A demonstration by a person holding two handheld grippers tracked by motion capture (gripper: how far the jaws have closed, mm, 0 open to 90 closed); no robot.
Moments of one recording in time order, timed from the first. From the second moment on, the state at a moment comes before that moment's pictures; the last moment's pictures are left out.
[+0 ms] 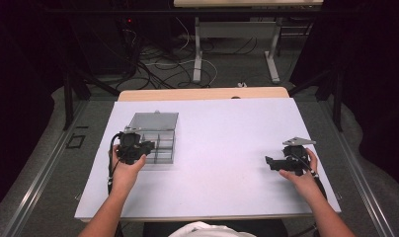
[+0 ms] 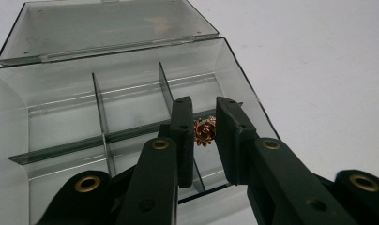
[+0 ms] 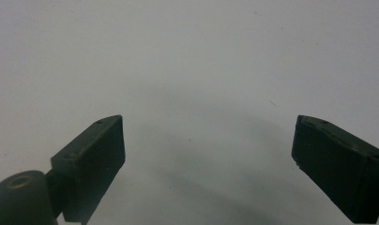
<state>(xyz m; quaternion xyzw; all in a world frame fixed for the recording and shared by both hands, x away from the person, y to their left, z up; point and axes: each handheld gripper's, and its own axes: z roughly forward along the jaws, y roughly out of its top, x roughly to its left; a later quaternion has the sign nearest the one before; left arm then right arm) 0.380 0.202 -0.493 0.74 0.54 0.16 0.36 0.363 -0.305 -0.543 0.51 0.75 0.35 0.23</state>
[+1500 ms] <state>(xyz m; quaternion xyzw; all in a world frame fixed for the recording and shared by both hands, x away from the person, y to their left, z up) 0.385 0.224 -0.516 0.74 0.57 0.13 0.33 0.363 -0.306 -0.542 0.51 0.75 0.35 0.23</state>
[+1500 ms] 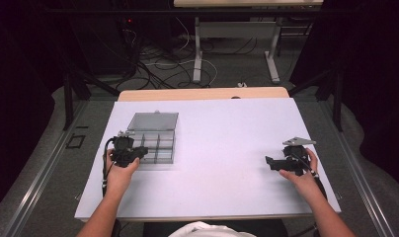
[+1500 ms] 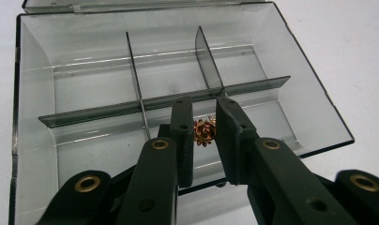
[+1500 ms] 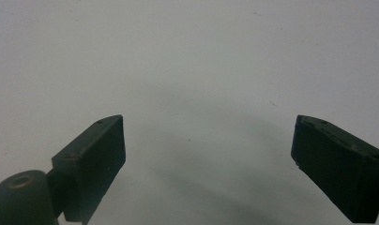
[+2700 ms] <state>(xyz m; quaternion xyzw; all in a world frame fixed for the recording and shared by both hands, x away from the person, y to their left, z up) 0.391 0.225 -0.526 0.74 0.58 0.13 0.32 0.363 -0.305 -0.543 0.51 0.75 0.35 0.22</state>
